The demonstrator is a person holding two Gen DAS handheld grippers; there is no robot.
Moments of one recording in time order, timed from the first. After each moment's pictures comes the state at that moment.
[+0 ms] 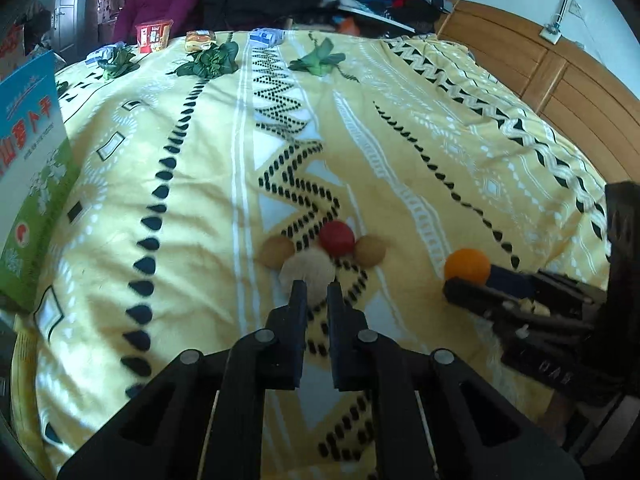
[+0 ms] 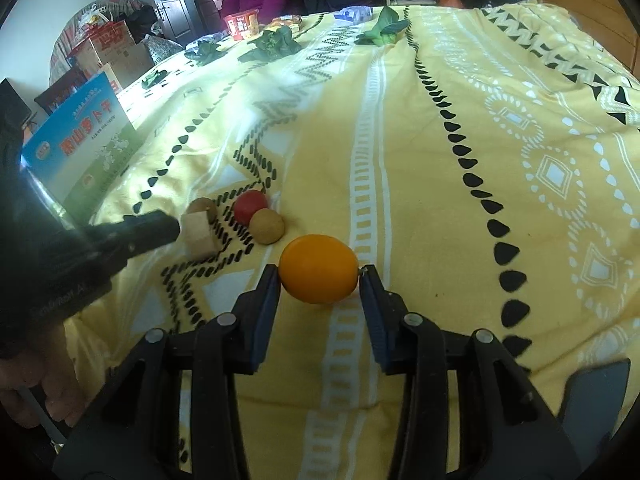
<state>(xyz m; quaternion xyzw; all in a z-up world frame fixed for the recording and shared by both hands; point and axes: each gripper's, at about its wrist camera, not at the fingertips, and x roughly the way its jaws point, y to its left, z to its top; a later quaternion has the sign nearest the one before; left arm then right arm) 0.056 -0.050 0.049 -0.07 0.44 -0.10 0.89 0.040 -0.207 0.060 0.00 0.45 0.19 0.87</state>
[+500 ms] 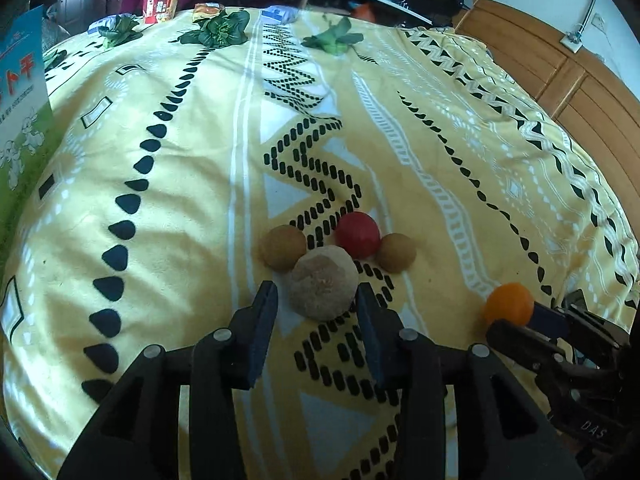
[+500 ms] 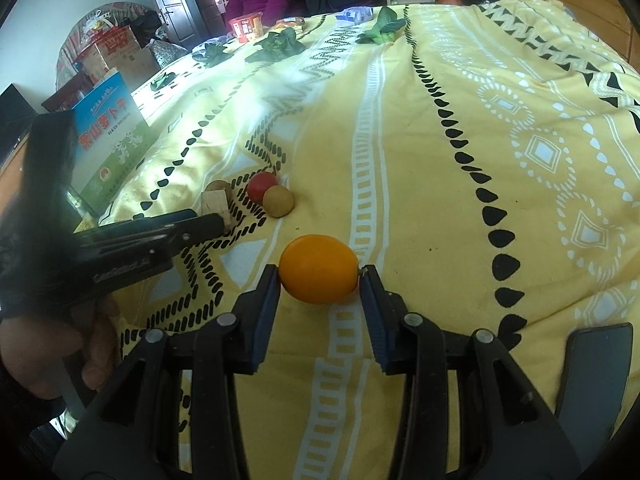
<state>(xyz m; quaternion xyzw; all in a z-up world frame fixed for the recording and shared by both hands) 0.088 -0.052 0.019 -0.10 0.46 -0.09 0.88 0.029 -0.213 0.054 0.01 0.45 0.20 0.87</state>
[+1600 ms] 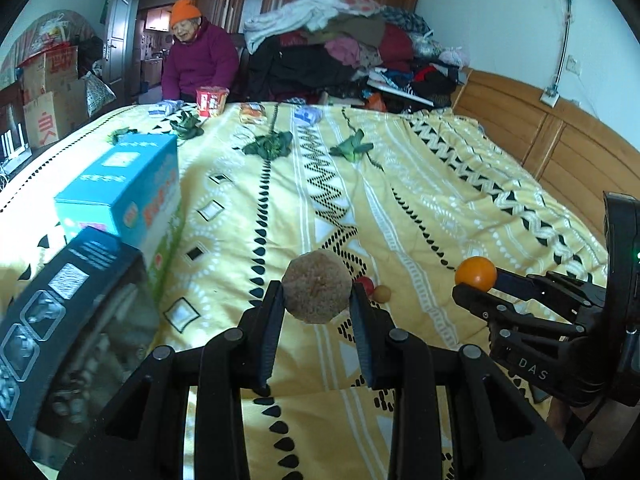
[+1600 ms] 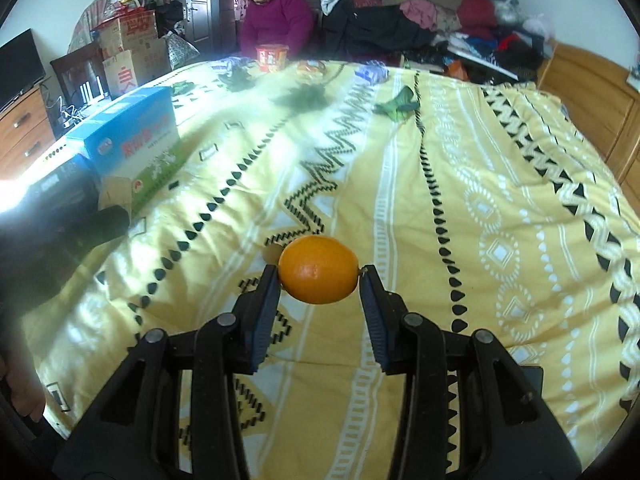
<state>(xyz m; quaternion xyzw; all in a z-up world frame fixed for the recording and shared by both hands) -0.044 0.012 0.166 -0.09 0.32 -0.04 0.94 -0.023 -0.151 0.154 -0.10 0.37 0.17 0.91</state>
